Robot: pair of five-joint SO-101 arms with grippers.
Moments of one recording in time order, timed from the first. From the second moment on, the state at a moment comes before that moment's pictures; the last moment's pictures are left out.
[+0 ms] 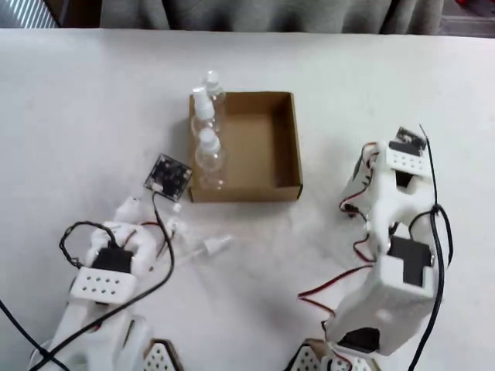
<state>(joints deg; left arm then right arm) 1.3 -52.7 80.6 32.3 -18.6 12.7 15.6 16.7 68.6 -16.6</state>
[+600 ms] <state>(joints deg) 1.3 -52.7 80.6 32.3 -18.6 14.7 14.4 10.6 68.9 3.2</state>
